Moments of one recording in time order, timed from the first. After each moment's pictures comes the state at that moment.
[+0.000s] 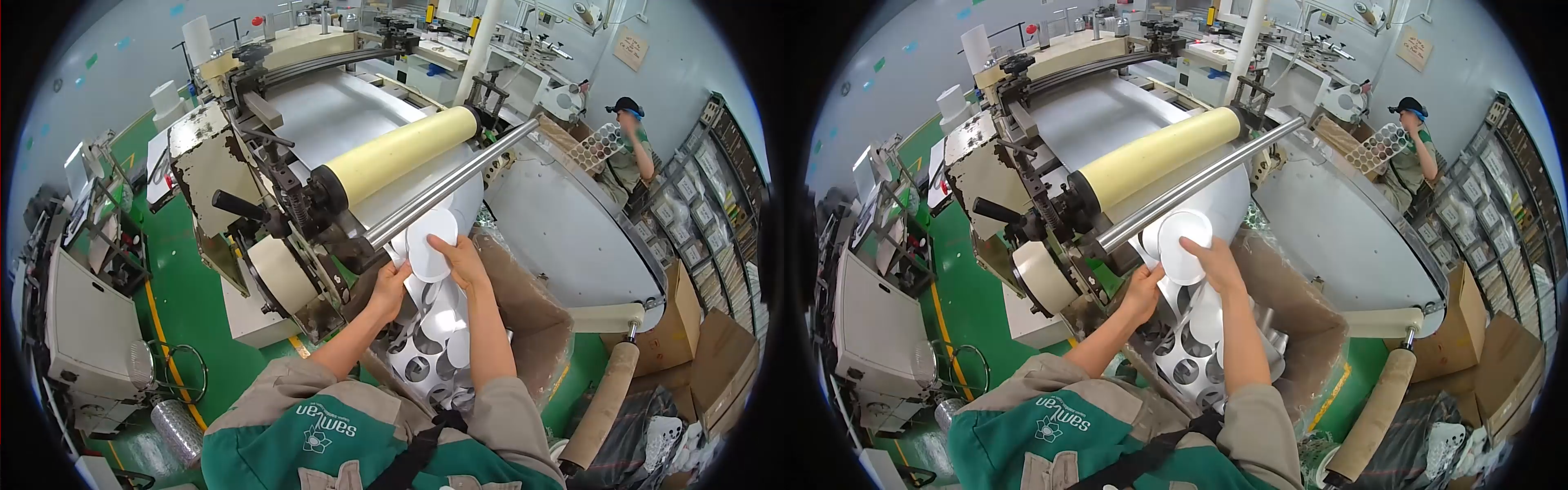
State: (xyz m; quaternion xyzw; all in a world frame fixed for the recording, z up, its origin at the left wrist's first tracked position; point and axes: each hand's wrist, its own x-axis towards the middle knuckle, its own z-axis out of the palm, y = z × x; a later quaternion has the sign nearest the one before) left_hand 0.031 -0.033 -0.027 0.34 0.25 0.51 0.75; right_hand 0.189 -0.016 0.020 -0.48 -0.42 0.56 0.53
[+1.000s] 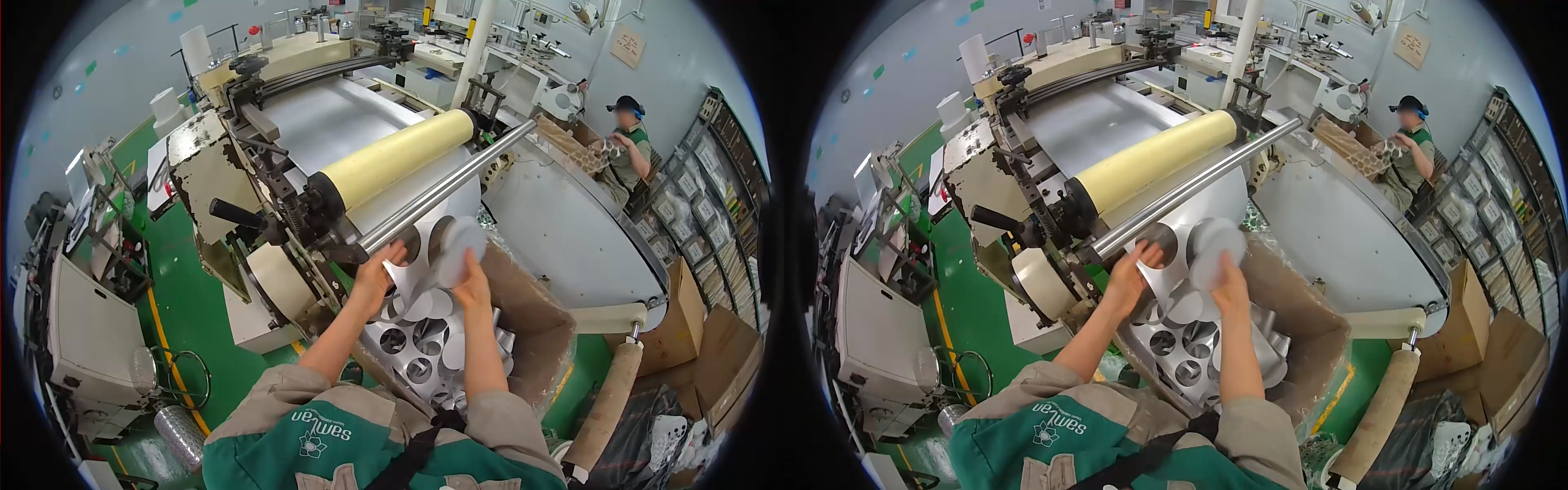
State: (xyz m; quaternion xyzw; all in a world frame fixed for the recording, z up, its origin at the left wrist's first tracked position) left_hand 0.006 -0.013 0.004 0.27 0.26 0.51 0.77; right_hand 0.211 -0.034 -0.040 -0.21 -0.10 0.65 0.72
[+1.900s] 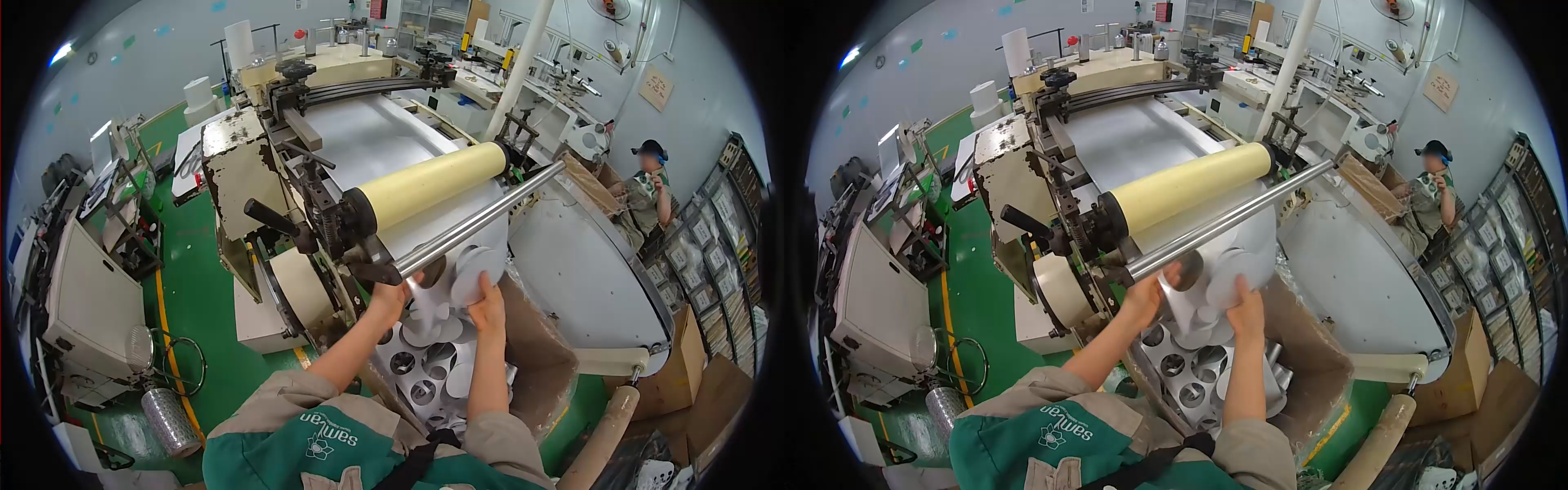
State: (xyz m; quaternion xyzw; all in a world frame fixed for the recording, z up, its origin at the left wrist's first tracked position) left_hand 0.004 -0.001 0.000 0.26 0.27 0.56 0.74; right_hand 0.210 -0.019 -0.023 -0.27 -0.21 0.62 0.71
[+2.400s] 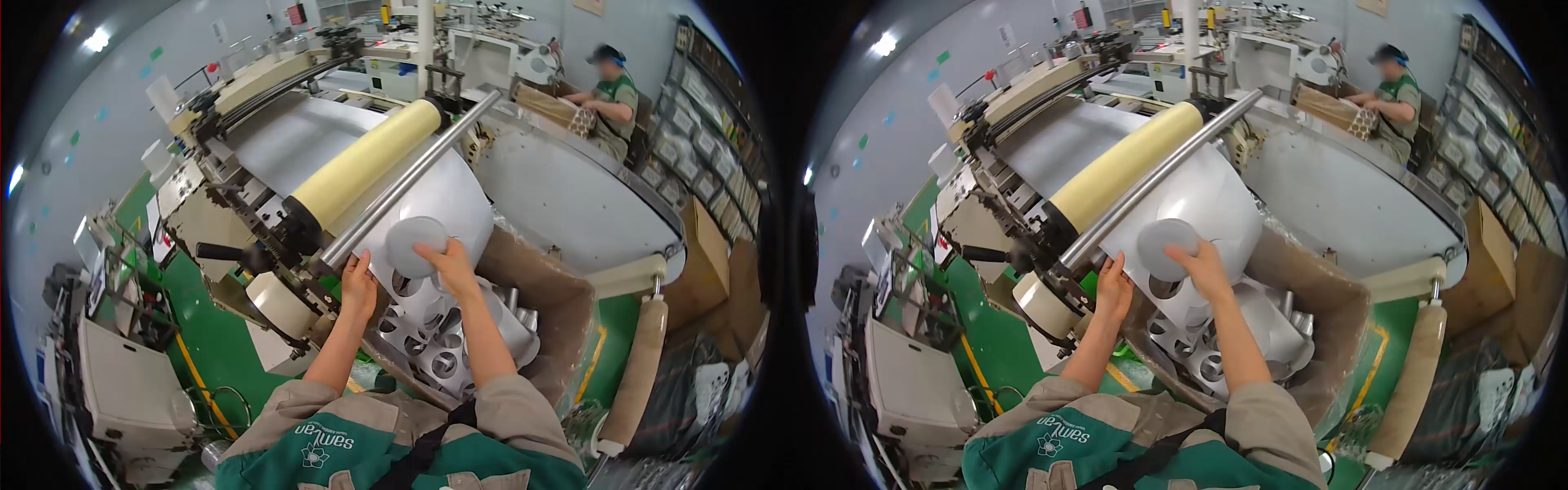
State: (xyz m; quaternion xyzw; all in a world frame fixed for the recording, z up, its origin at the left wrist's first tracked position) left_hand 0.003 -0.008 -0.005 0.32 0.28 0.54 0.73; right_hand 0.184 -0.035 0.009 -0.41 -0.43 0.50 0.62
